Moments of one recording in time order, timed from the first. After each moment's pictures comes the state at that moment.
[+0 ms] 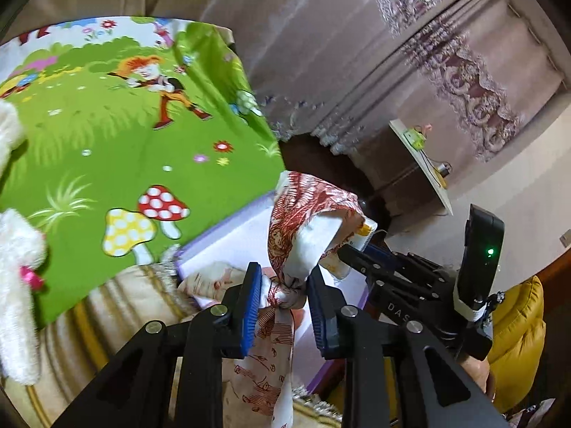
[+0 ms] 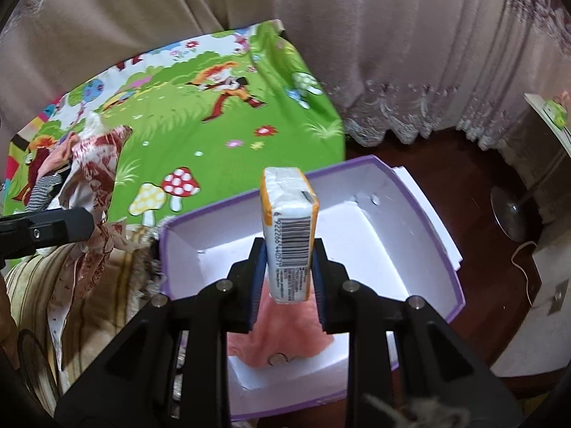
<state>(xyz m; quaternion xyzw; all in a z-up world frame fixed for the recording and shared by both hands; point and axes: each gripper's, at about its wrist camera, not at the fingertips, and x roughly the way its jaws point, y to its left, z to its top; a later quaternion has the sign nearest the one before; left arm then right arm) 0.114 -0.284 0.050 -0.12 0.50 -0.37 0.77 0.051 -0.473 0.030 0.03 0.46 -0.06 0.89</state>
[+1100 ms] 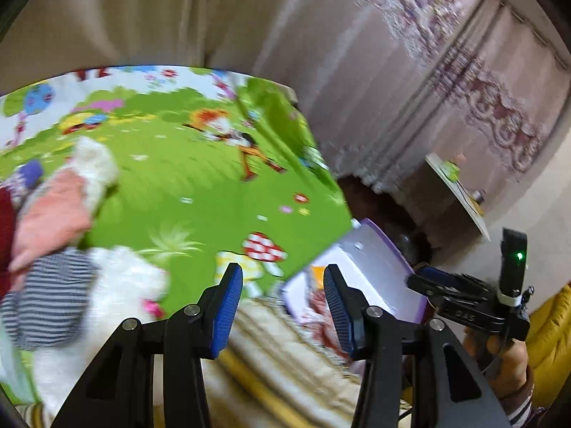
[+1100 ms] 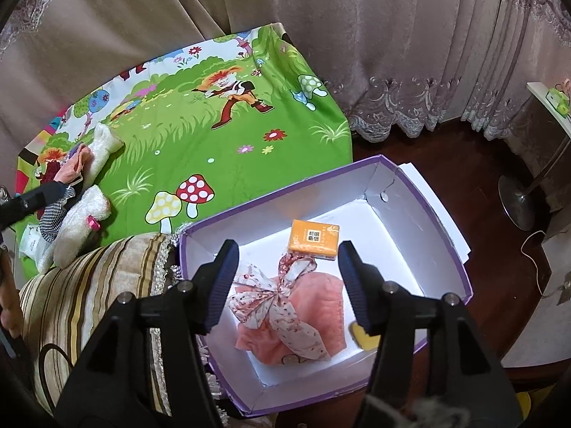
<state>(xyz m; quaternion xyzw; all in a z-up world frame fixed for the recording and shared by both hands) 0.127 -0.173 0.071 -0.11 0.43 -0.28 0.85 0.052 -0.465 0.044 0.06 0.46 -0.04 0.88</state>
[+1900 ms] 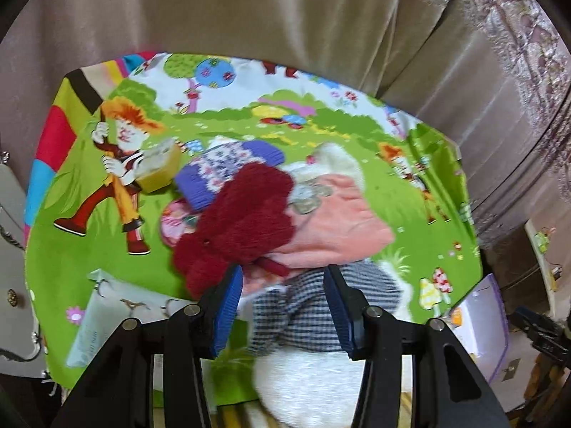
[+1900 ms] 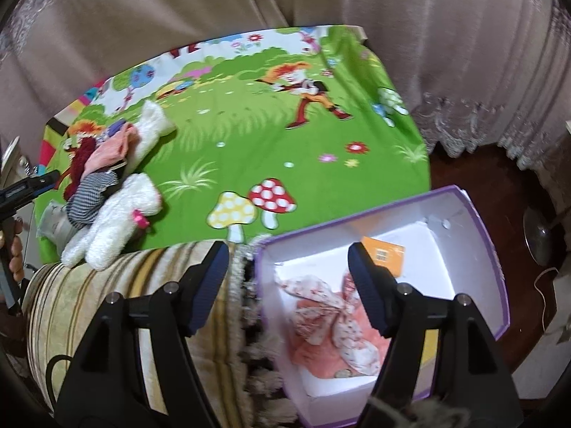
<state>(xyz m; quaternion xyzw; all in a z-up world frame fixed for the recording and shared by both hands) 0.151 0.032 0.036 -0.14 0.45 -0.05 0.88 0.086 -0.379 0.049 0.02 0.47 0.04 0.88</state>
